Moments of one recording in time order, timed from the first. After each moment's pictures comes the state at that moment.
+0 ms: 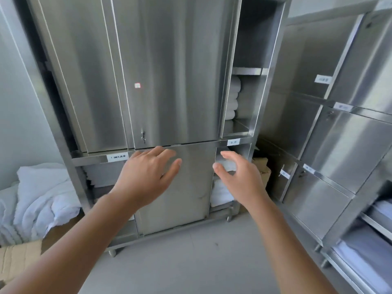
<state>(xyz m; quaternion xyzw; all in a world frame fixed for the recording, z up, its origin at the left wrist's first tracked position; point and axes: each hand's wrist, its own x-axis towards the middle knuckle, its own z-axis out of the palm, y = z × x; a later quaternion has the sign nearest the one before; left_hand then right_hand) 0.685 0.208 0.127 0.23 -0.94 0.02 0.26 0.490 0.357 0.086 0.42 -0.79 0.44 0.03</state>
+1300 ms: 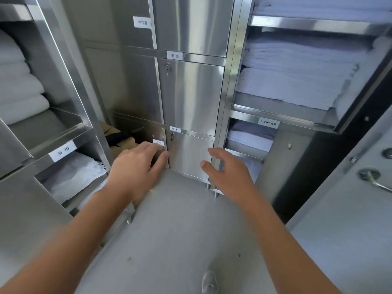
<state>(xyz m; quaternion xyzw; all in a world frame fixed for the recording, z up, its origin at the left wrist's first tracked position) 0.199 0.311 0.041 -0.13 -0.97 -0.15 0.17 0.197 0.553 0.012 0.03 -0.89 0.44 0.08</state>
